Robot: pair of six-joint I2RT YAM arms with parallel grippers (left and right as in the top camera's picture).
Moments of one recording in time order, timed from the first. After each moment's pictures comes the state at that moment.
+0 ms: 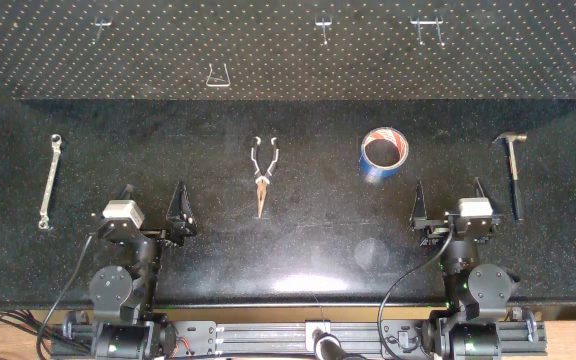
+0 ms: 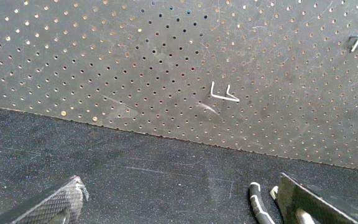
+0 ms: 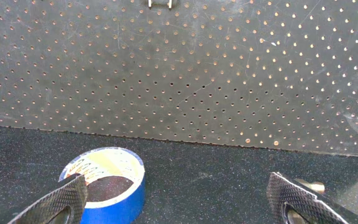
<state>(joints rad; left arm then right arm) -0.04 0.01 0.01 -0.07 0.01 -0.26 -0.03 0.01 0.01 -0.06 -0.05 -0.09</state>
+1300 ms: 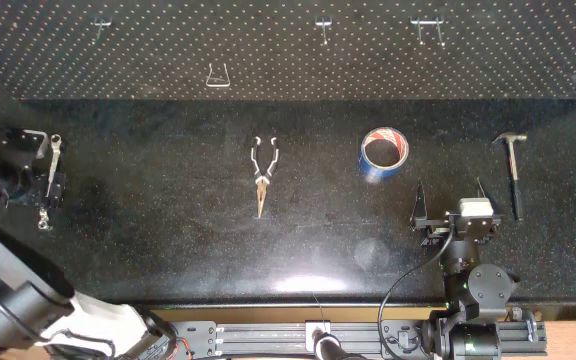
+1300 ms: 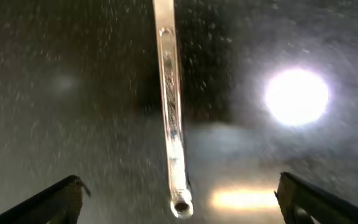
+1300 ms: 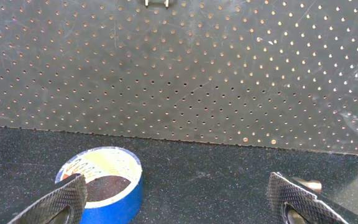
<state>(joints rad) 0.72 1.78 1.28 -0.90 0.01 0.81 -0.03 0.01 0.01 -0.06 -0.05 -0.09</state>
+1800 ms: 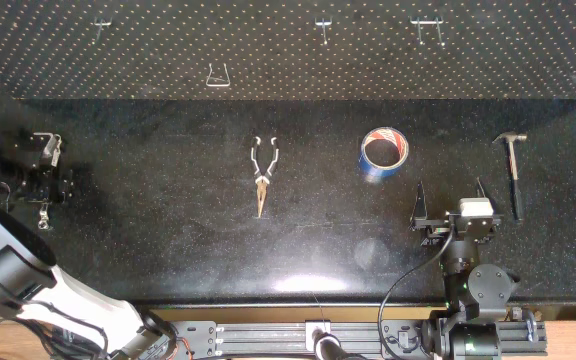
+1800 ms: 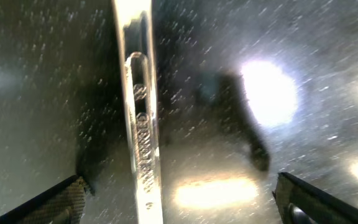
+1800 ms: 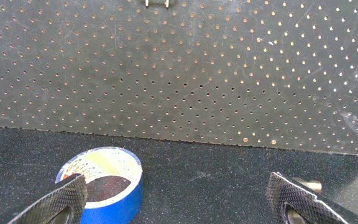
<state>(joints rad) 0.74 1.98 1.37 -0.95 0.09 0.76 -0.03 0.01 0.01 -0.06 -0.05 -0.09</state>
